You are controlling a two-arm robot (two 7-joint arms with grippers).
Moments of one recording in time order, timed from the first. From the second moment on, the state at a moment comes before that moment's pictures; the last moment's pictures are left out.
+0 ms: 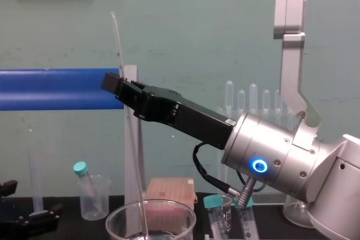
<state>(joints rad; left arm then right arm) -0.20 0.60 0.45 -1.41 -0.25 -0.12 0.03 0.61 0.11 -0.58 -1.02 0.74 -0.26 0.91</state>
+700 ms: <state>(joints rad) -0.20 0.60 0.45 -1.41 -0.25 -0.12 0.03 0.61 0.11 -0.58 -1.02 0.74 -0.26 0.91</state>
